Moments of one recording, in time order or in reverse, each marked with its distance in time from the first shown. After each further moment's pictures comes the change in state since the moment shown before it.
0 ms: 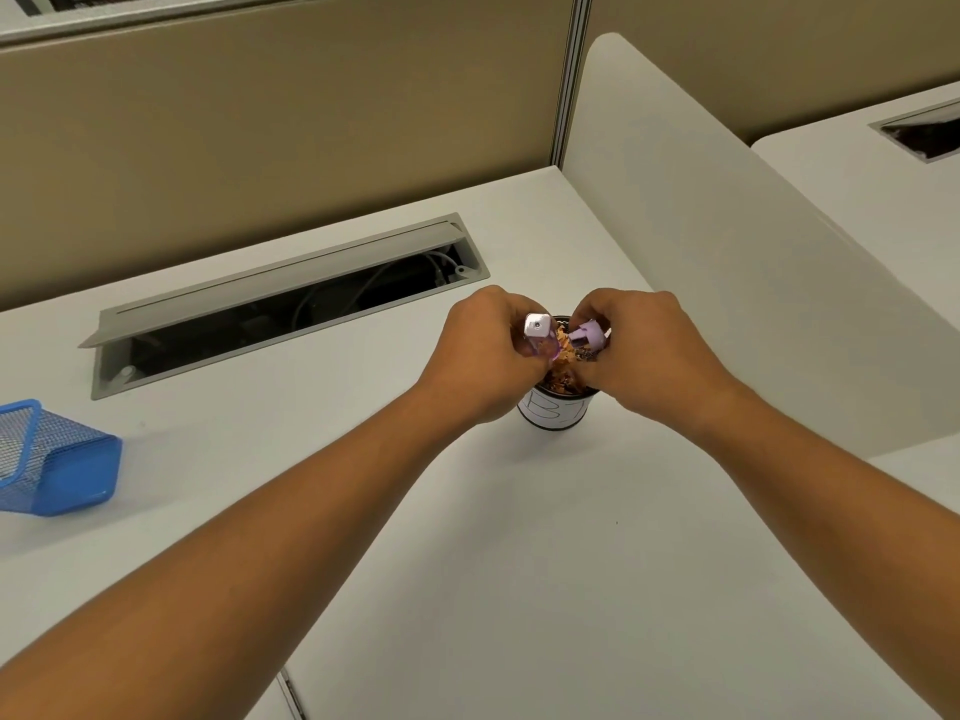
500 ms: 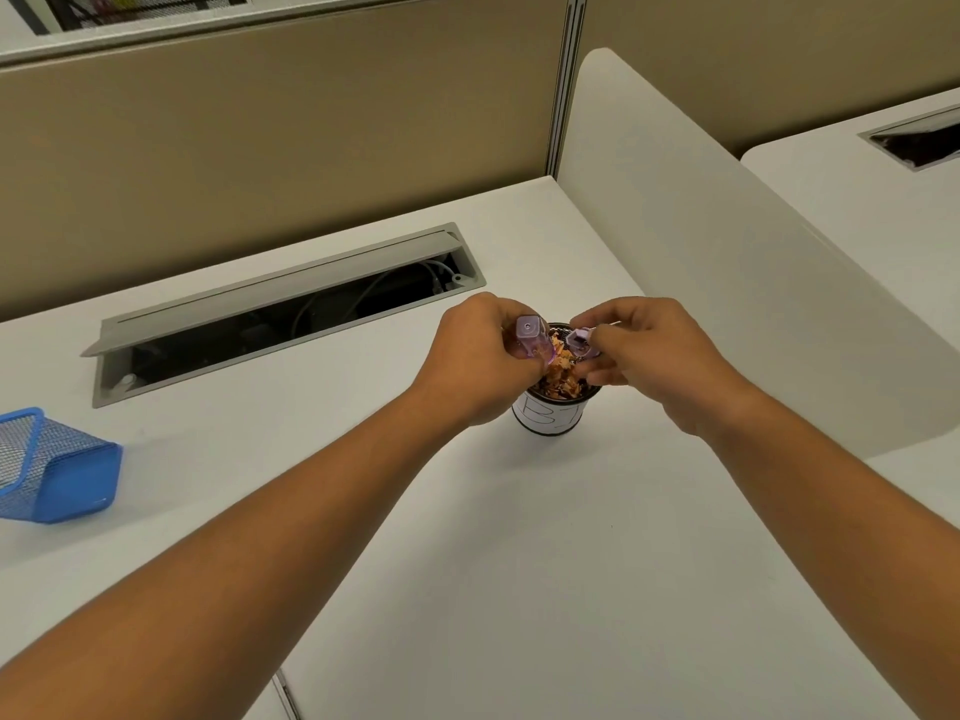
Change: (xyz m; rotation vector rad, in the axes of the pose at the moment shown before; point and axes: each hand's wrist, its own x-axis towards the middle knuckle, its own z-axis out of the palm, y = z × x) left_hand 0.001 0.000 -0.003 -0.008 -0.007 -0.017; right_hand -0.001 0.004 -0.011 0.740 -0.091 0.371
